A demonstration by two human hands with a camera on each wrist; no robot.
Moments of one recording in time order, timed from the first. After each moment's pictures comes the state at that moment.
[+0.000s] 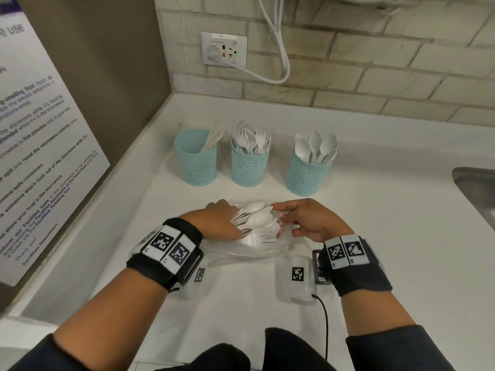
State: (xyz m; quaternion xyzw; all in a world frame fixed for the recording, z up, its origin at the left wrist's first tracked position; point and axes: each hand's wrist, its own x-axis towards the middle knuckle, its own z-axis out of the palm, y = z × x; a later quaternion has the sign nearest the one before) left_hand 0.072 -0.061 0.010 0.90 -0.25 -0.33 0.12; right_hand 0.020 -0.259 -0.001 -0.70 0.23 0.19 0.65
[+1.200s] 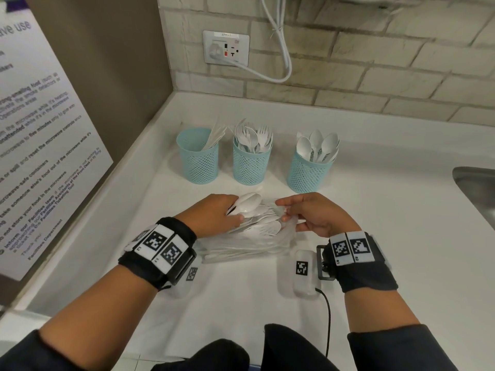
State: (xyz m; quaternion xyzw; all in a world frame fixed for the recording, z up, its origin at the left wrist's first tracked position) left_hand 0.069 -0.046 0.006 0.90 -0.30 -0.19 0.26; right_hand 0.017 -0.260 0.011 -0.73 0.24 0.16 0.62
